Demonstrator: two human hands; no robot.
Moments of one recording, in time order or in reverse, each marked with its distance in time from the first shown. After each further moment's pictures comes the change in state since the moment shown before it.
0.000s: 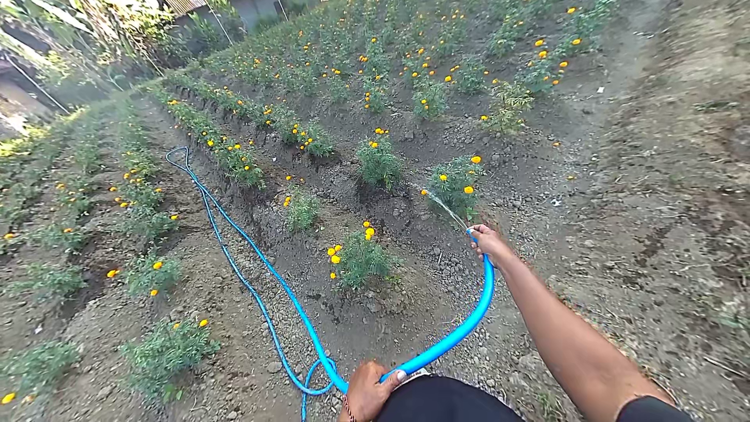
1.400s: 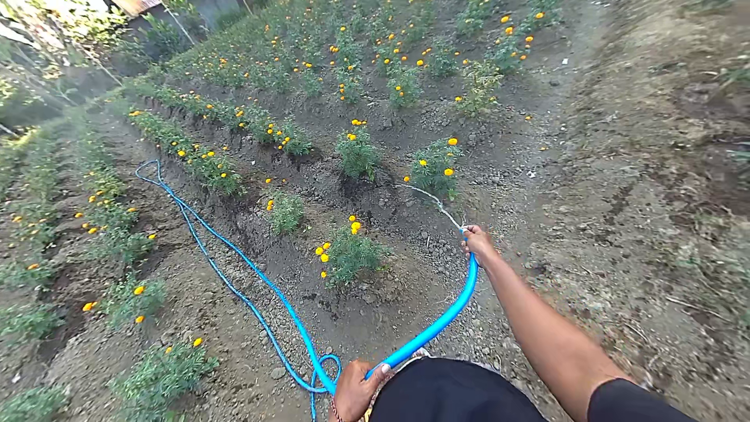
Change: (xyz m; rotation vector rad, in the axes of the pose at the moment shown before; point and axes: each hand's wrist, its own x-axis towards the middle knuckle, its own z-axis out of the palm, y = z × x) left_hand -0.010 -0.013 -0.009 -0.025 0.024 -0.061; right_hand -0.009 0.057 -0.005 0.173 0.148 0.074
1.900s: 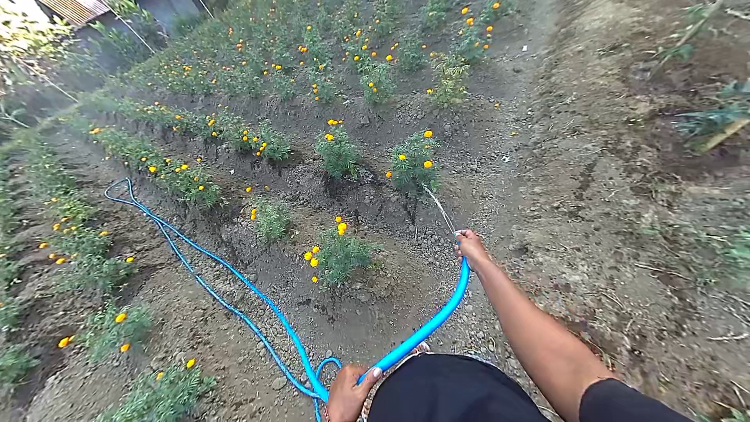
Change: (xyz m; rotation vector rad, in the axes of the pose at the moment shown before) left_hand -0.001 -0.014 -0.008 0.007 -0.040 0.025; right_hand -0.006 0.040 -0.017 0.082 0.074 0.055
